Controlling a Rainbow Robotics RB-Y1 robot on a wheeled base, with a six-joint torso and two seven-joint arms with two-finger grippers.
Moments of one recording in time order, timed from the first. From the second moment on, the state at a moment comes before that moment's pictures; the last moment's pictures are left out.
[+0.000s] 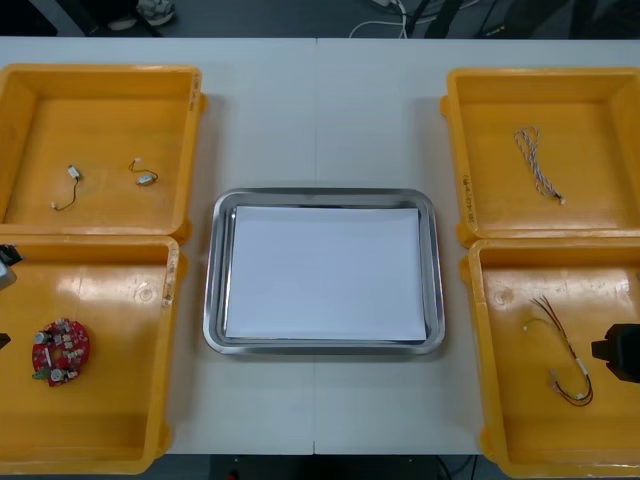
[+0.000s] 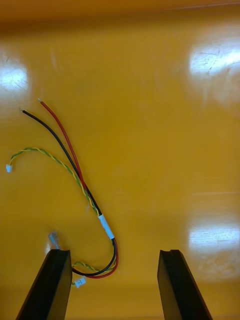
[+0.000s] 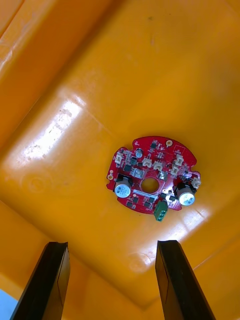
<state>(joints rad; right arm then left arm) 0.31 -0.80 -0.19 -2.20 -0.79 1.35 1.30 0.30 0.89 0.41 -2.22 1.00 1.46 -2.24</state>
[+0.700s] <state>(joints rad) 0.31 -0.80 -0.10 -2.17 -0.68 1.23 1.49 0.45 1.01 0.32 -2.22 1.00 1.19 -2.43</state>
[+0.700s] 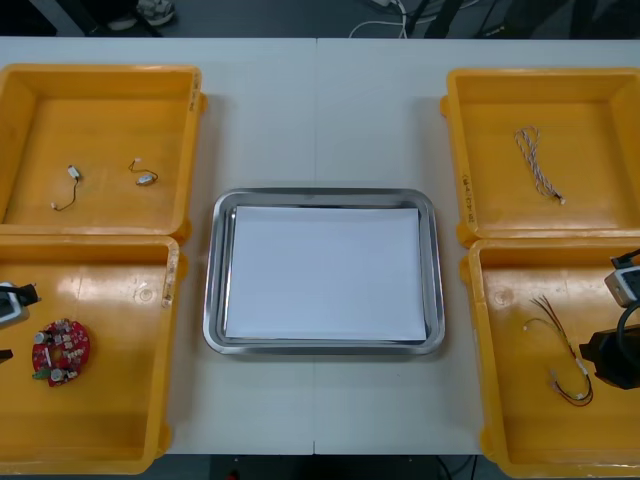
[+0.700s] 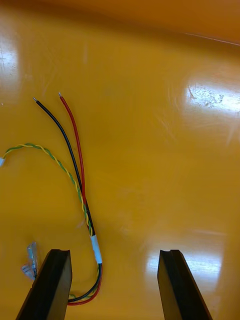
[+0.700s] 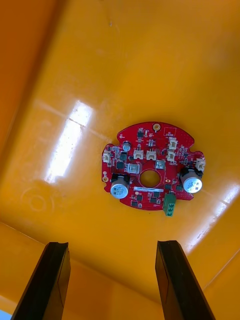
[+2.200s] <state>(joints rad) 0.31 -0.77 -0.04 -2.03 -0.72 1.10 1.55 0.44 1.12 0.02 -2.00 1.02 0.95 -2.43</state>
